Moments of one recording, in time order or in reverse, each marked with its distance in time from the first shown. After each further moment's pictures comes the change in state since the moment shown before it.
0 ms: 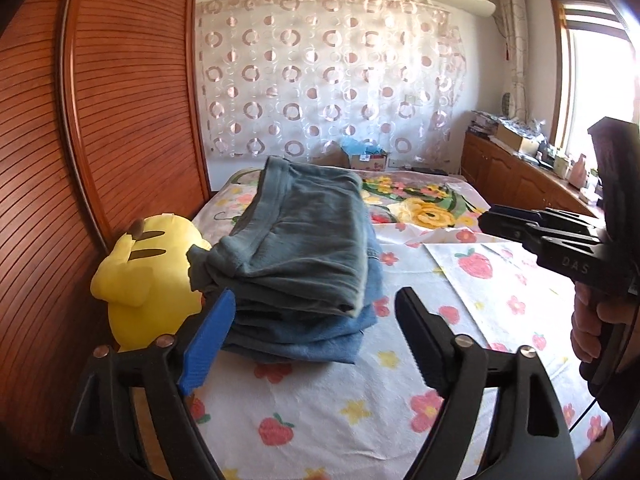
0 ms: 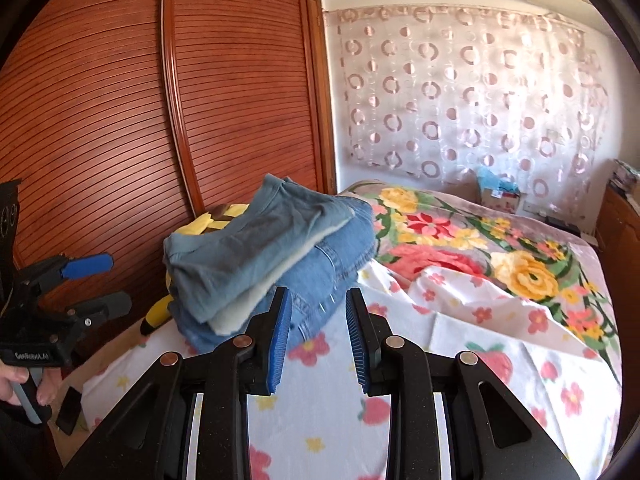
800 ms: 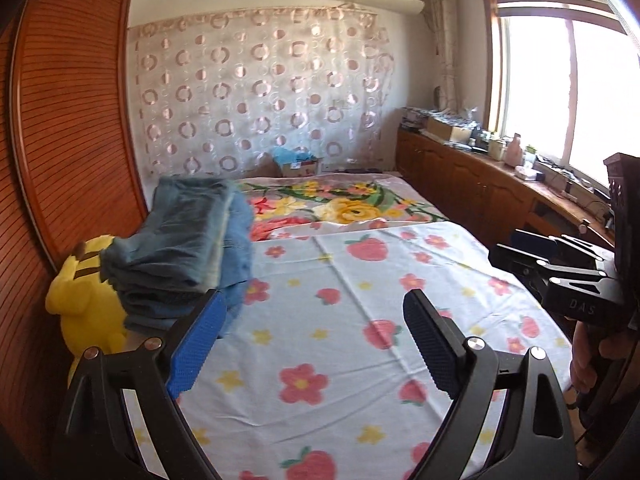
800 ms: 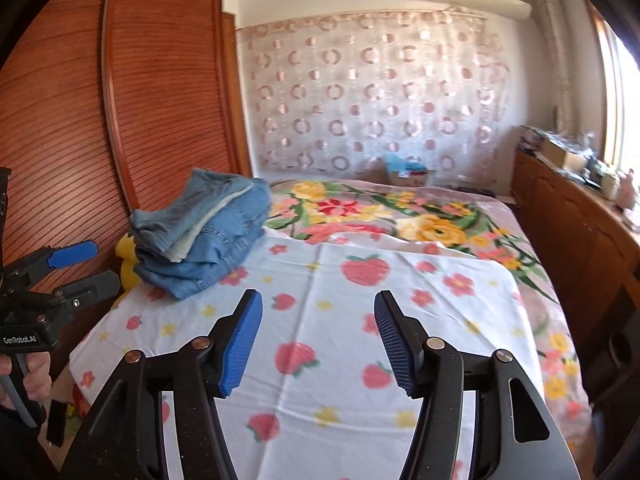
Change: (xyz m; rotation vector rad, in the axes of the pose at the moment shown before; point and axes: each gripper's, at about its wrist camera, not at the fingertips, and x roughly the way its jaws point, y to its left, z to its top) left arm -0.057 -0.109 -0.025 0.110 -0.046 -0.190; right arm -0.145 0.057 -0.067 0.164 -0.037 -0.292
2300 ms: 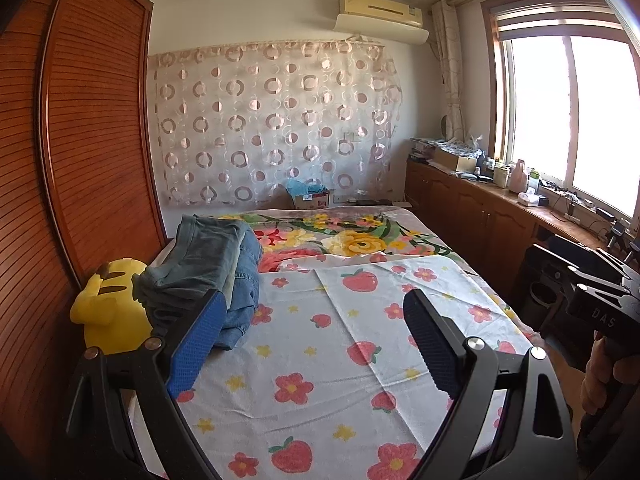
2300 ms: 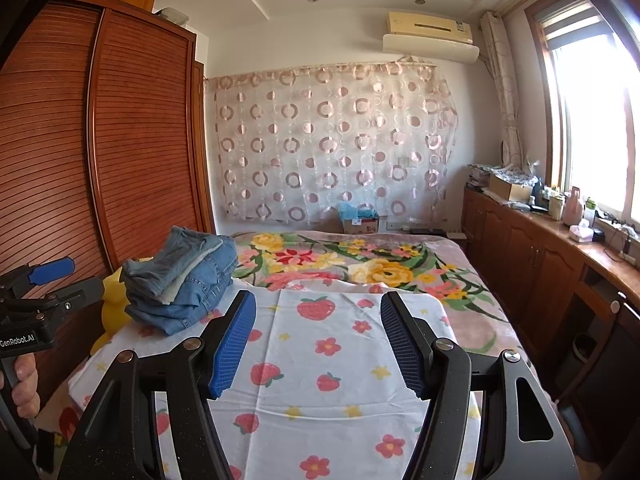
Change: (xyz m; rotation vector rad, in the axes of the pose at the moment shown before) left arm -0.071 -0.026 0.013 -0.012 -0.114 0.070; right arm -0.090 0.084 -0.019 0.025 -0.179 -0.136
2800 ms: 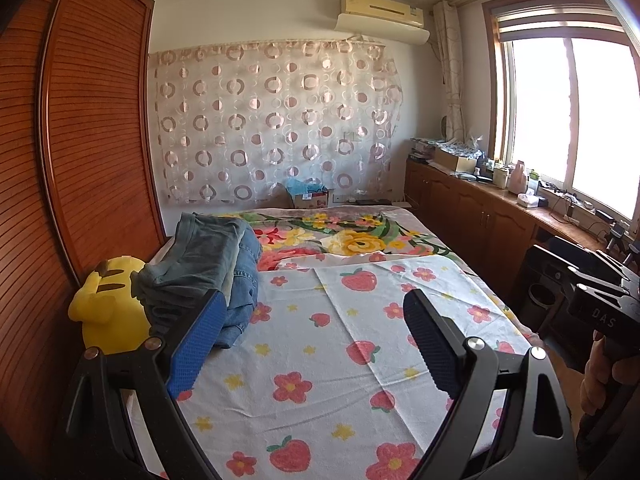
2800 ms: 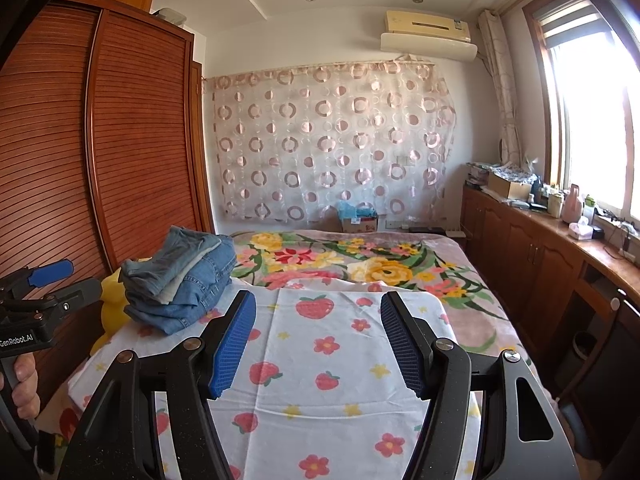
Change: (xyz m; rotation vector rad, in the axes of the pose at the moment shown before) left arm 0.001 0.000 0.002 -0.001 0.001 -0.002; right arm 0.002 0.000 0.000 -0.001 0.000 -0.003
